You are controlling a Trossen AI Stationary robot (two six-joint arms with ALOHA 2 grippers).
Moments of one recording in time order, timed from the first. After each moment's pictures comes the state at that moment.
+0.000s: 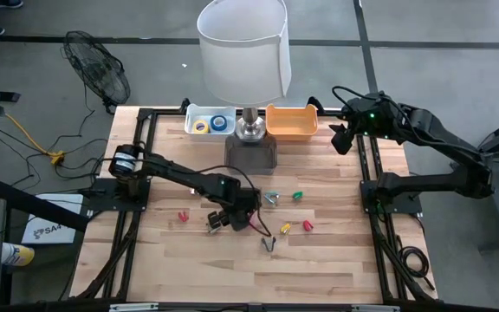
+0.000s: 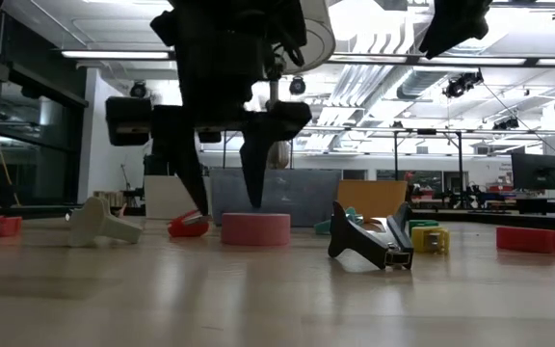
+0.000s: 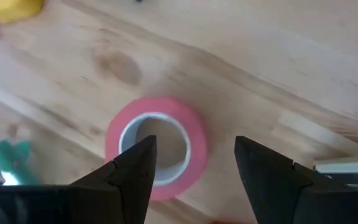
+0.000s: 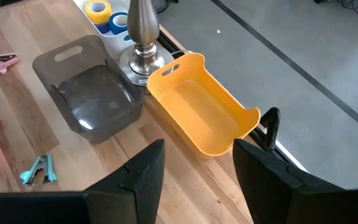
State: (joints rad) left arm -0.14 1.91 1.32 -0.62 0.16 0.98; right arm -0.44 0.95 1.23 -1.00 0.23 0.12
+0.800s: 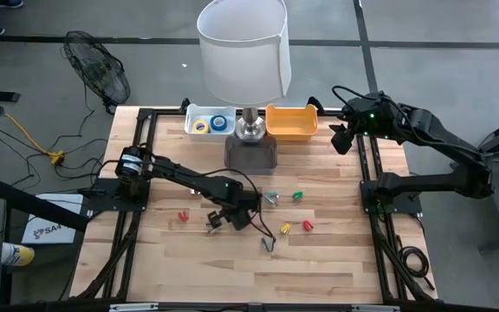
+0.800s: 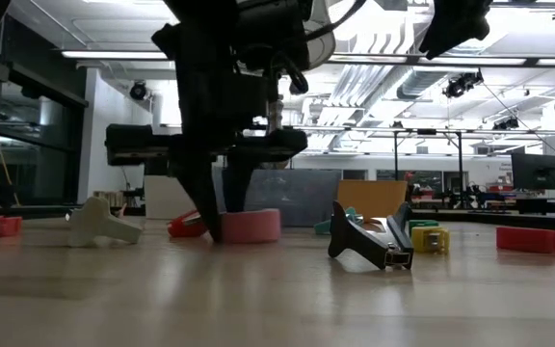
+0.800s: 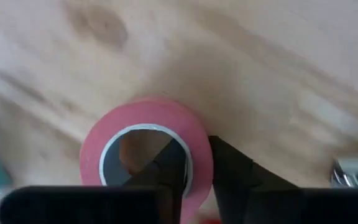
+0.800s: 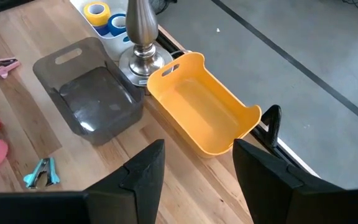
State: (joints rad) left arm -0.15 1.97 1.34 -0.66 0.07 0.91; right arm -0.44 0.95 1.23 -1.01 0.23 0.14
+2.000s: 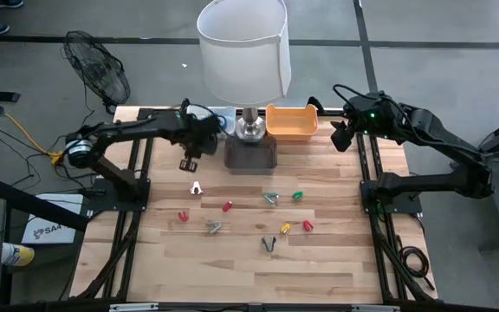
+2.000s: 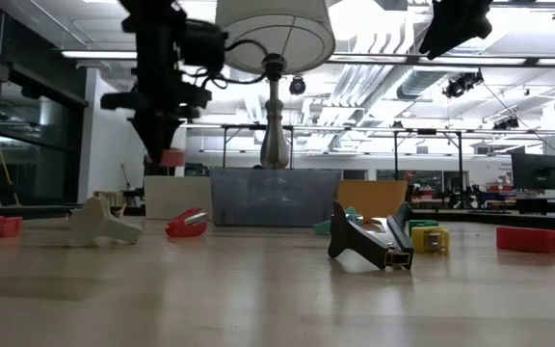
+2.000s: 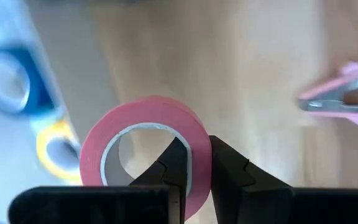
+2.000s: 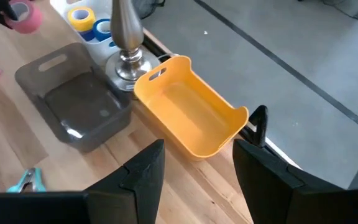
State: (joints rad) left arm 0.42 1.49 1.14 -1.01 -0.18 0.63; right arm -0.44 0.95 1.23 -1.00 0.29 0.16
